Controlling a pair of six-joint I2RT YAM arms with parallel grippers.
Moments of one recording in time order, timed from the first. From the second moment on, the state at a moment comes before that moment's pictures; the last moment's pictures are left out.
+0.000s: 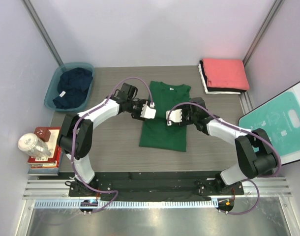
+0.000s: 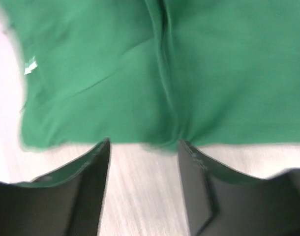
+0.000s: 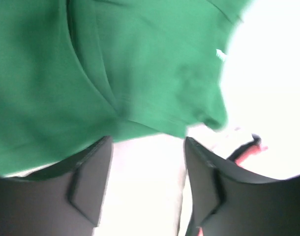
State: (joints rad) left arm -0.47 1.81 1.28 -0.47 0.65 1.42; right arm 0.39 1.47 0.77 -0.01 -0.20 -1.32
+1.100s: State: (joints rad) left arm -0.44 1.99 1.54 -0.96 0.69 1.61; right arm 0.36 1.61 1.04 -0.53 -0.64 -1.00
